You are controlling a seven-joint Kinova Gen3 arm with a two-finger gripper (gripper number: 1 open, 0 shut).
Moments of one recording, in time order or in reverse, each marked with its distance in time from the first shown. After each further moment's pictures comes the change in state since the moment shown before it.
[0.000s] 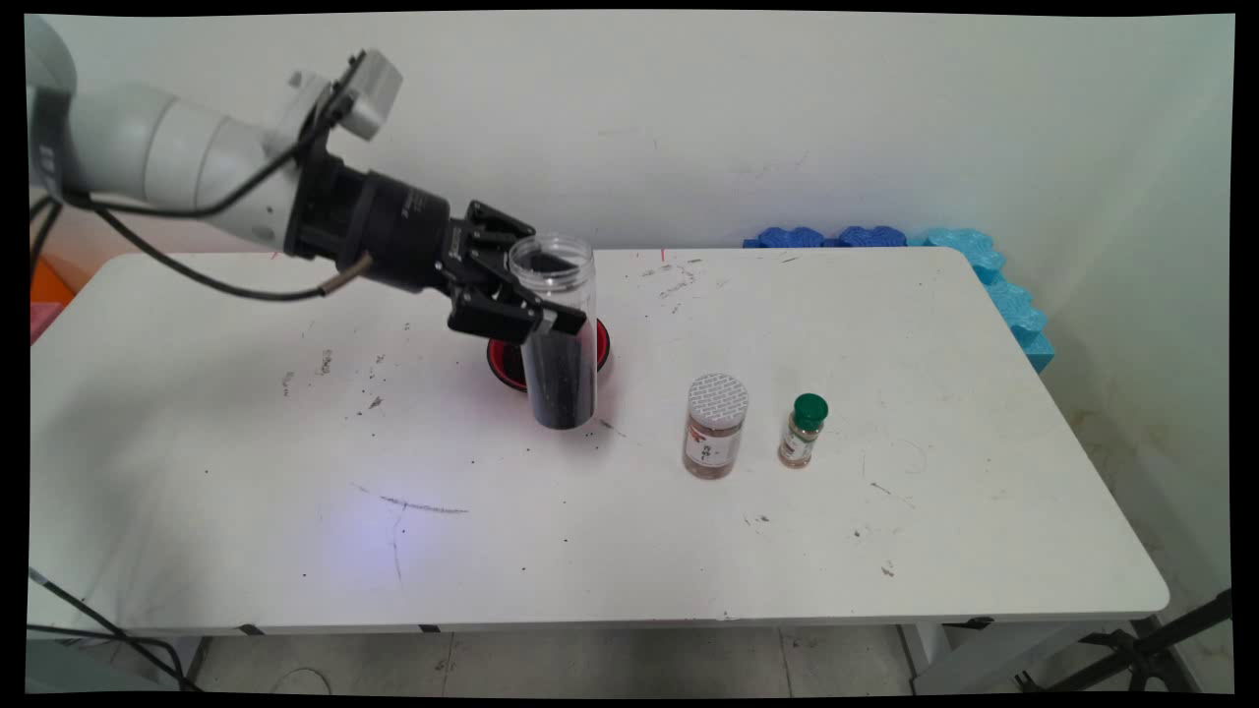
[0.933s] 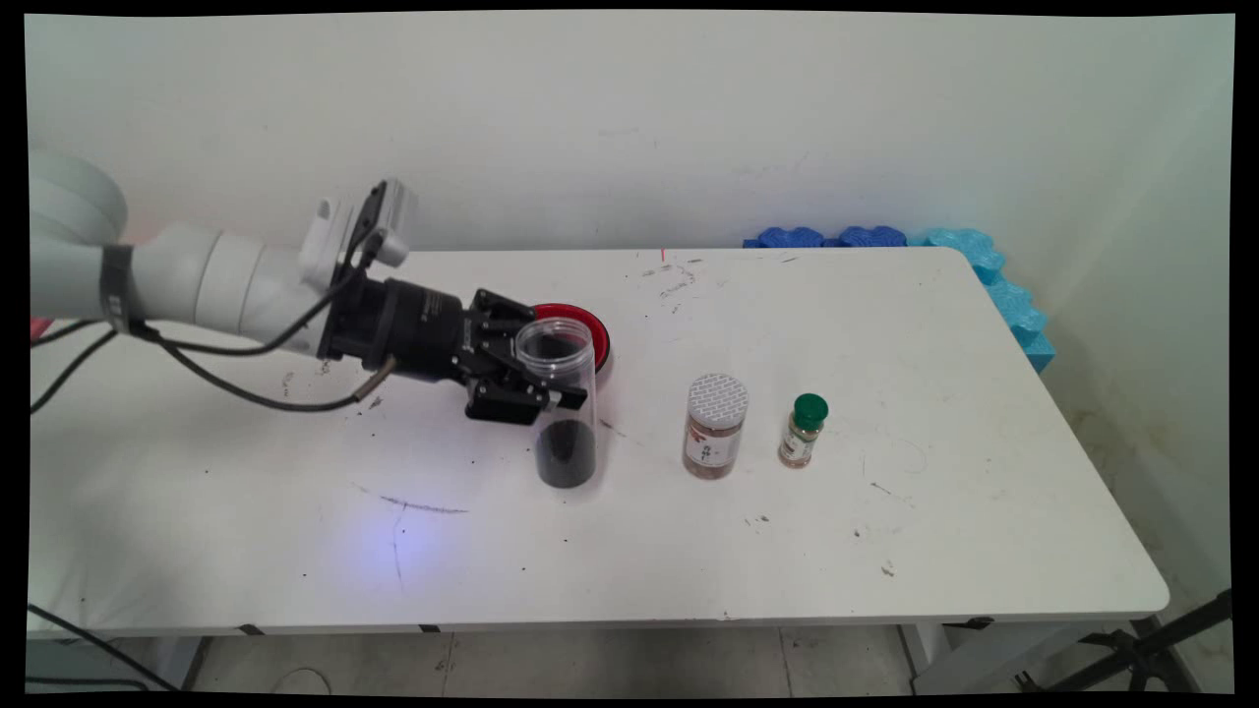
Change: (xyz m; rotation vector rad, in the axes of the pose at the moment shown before) arm -0.077 0.016 0.037 0.029 0.010 -0.036
